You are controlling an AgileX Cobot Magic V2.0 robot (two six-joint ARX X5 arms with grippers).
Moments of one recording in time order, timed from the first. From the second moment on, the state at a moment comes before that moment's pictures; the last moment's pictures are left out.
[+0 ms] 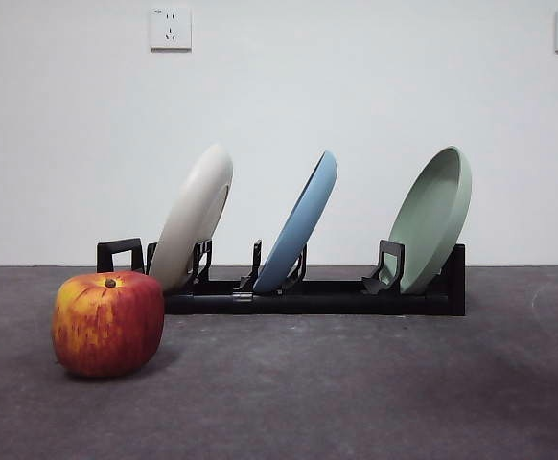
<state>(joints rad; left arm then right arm) -0.03 0.00 0.02 -0.14 0.08 -0.06 0.08 0.02 0.02 -0.14 -0.10 0.27</state>
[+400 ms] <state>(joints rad) -0.03 0.03 0.10 -0.16 0.10 -0.28 0.08 0.11 0.13 -0.19 -0.11 0.41</state>
